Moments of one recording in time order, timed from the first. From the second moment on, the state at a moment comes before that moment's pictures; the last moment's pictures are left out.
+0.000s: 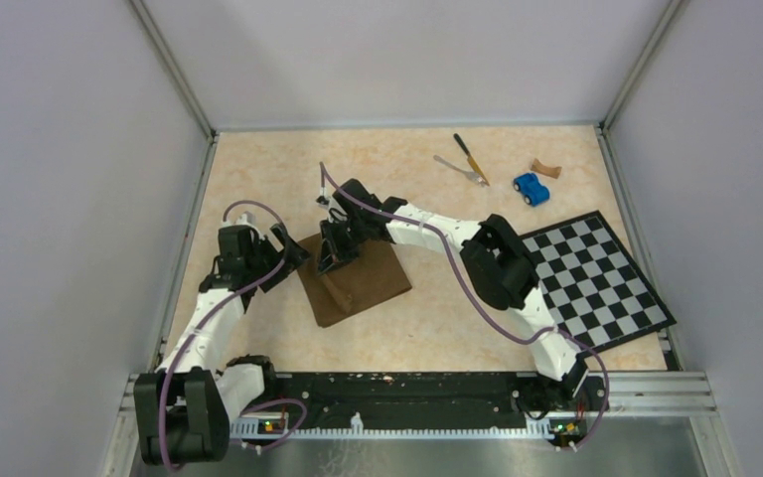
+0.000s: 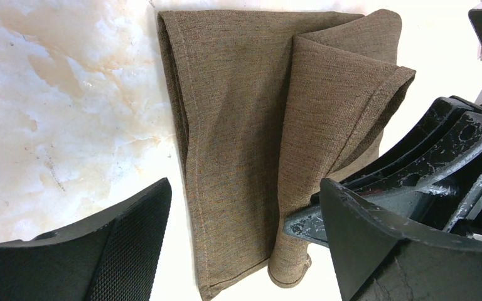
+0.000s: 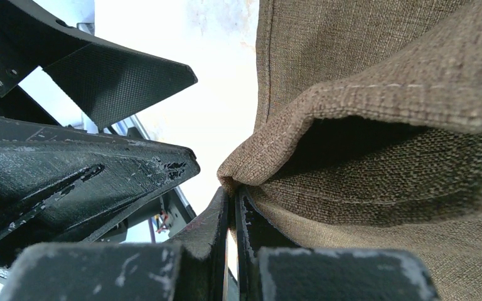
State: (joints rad) left arm 0.06 1.02 0.53 -0.27 0.29 -0.63; right arm 0.91 2.28 1.83 -0.39 -0.57 0.64
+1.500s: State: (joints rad) left arm 0.06 0.89 0.61 -0.41 0.35 -0.55; right arm 0.79 2.28 1.81 -0.25 -0.57 0.58
